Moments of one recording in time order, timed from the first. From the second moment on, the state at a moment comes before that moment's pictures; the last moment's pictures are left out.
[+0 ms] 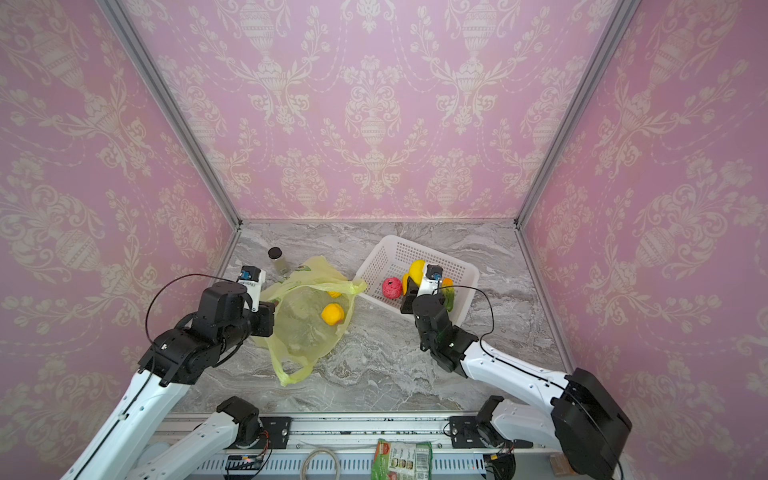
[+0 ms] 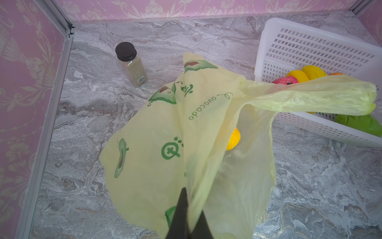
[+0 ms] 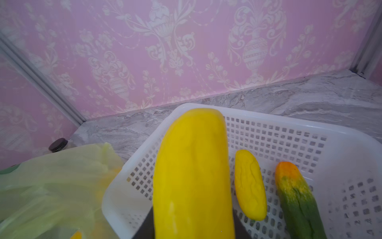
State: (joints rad) left arm -0.40 0.77 1.00 -0.95 -0.17 -0.25; right arm 0.71 1.19 0.62 0.25 0.62 0.49
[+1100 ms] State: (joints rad) left arm -0.40 0.77 1.00 -0.95 -0.17 -0.25; right arm 0.46 1.65 0.81 0.06 0.29 0.76
